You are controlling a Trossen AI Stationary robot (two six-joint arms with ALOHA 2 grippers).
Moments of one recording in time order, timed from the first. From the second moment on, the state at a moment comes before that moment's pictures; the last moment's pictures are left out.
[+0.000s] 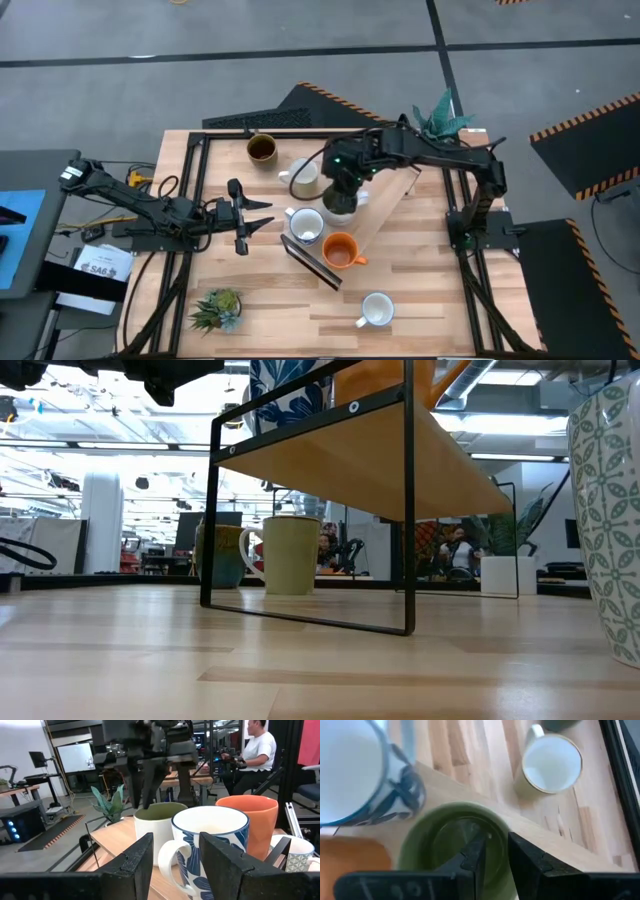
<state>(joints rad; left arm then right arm) -0.35 0.82 0.37 0.62 -0.56 0.17 -0.11 1.82 1.98 -1.20 0.02 0.07</state>
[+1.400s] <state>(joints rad) -0.35 0.82 0.37 0.61 -0.56 0.16 -0.09 1.64 1.68 -1.19 0.13 0.20</state>
